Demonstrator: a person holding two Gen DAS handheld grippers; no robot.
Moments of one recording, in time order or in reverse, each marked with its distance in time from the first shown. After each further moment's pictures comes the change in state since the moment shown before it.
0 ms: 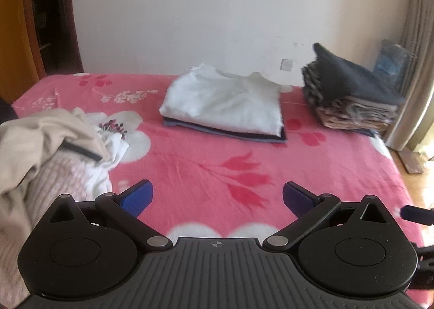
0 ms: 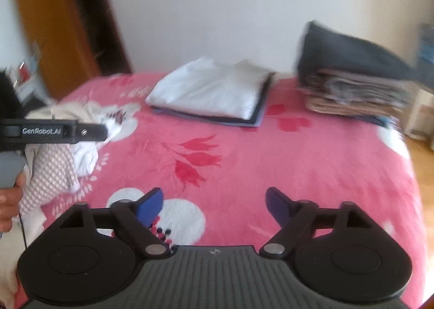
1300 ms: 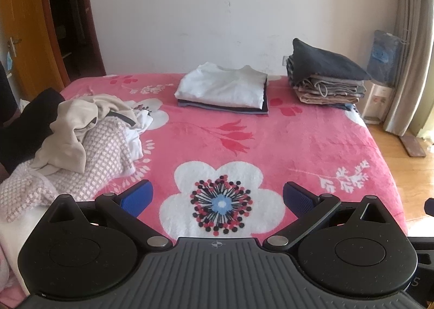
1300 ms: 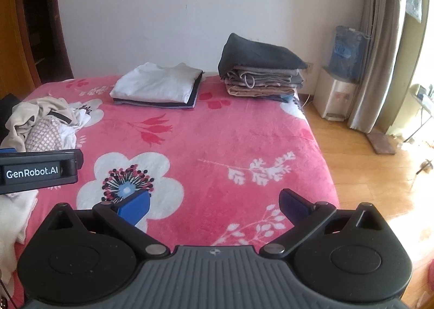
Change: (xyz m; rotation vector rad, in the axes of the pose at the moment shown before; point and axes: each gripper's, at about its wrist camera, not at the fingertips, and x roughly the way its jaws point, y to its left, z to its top) left arm -0.146 -0.058 -0.082 0.044 -0.025 0.099; right arm -0.163 0.064 -0.073 0.057 -0.002 -0.326
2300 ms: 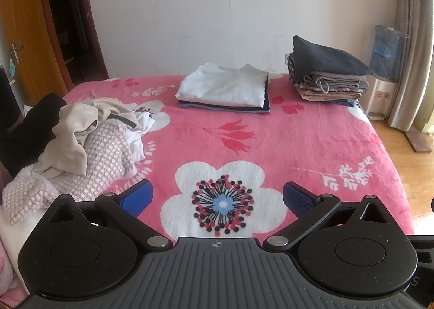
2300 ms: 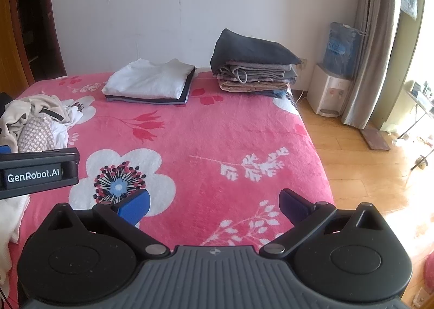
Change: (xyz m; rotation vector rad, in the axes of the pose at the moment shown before) left arm 0.002 -0.013 -0.002 0.026 -0.001 0.026; right arm 0.003 -0.005 -0.001 0.004 0.013 -0.032
